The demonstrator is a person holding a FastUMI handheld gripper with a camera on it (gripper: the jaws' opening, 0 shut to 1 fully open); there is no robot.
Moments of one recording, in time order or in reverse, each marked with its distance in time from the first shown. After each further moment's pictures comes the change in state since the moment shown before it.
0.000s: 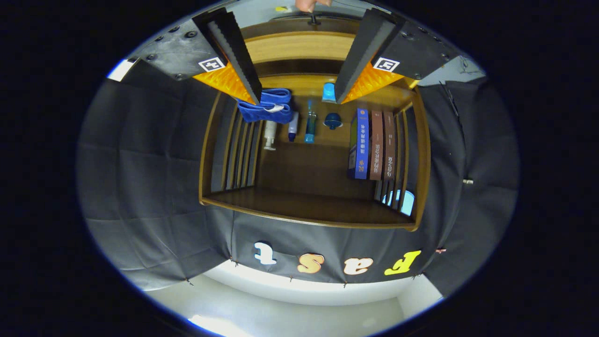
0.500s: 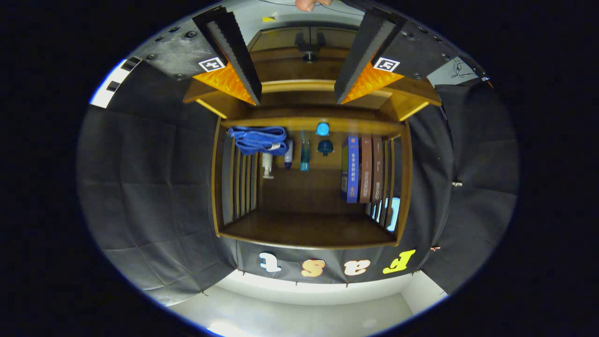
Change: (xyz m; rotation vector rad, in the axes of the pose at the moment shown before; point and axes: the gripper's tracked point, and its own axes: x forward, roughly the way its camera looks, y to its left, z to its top) arm -0.053 0.004 -0.124 0.077 0.049 0.058
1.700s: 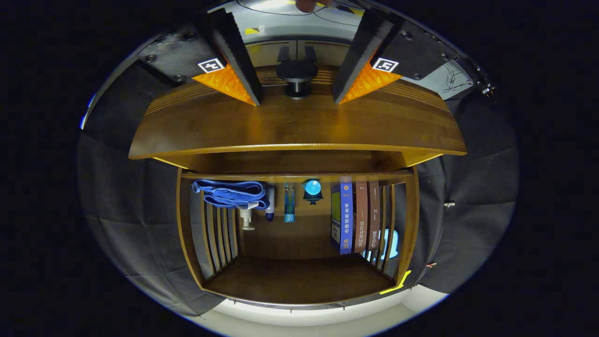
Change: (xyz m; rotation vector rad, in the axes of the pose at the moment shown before) arm 0.082 0.019 -0.104 0.020 0.163 0.116
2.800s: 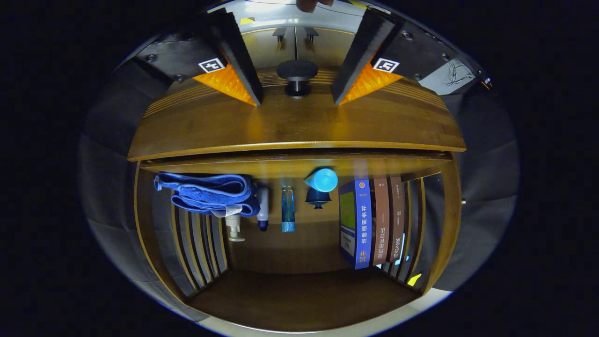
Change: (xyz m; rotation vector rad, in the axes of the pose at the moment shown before) arm 0.119 0.000 0.019 0.017 0.040 0.003
